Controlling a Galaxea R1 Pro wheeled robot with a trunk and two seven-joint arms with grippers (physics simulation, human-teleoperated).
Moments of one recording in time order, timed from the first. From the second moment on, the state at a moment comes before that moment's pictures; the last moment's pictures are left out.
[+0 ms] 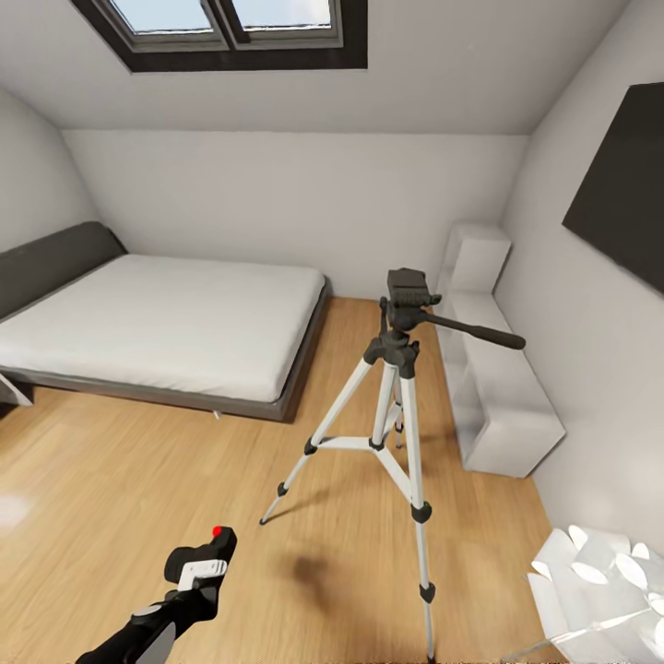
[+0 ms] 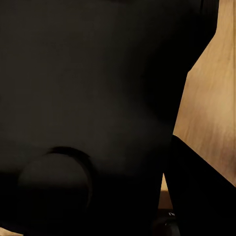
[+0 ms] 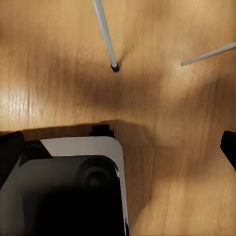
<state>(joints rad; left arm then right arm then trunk) -0.47 0.16 -0.45 -0.39 0.57 0.07 -0.04 -0.25 -0.02 -0.08 -0.29 0.02 -0.07 -0.06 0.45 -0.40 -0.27</state>
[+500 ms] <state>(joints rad) -0.47 0.16 -0.45 -0.39 0.57 0.07 -0.07 -0.25 -0.02 -0.07 -0.30 0.02 -0.08 -0.06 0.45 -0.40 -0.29</state>
